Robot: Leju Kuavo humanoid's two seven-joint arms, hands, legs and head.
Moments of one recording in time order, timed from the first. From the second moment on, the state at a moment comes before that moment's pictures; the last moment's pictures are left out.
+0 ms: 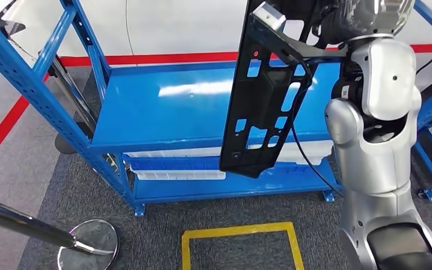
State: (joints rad) left arm -0.02 -0.36 1.27 -0.66 -1.15 -0.55 0.21; right arm -0.96 -0.05 0.26 -1.39 1.57 0.18 0.13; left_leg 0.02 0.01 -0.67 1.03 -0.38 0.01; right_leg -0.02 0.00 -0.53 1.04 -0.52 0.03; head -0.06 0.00
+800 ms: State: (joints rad) left arm 0.00 -0.36 1.22 -0.68 -1.05 -0.54 0.22; right arm -0.97 -0.04 0.26 -1.37 1.57 0.19 0.11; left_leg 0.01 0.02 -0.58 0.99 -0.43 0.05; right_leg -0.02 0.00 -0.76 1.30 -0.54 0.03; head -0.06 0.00
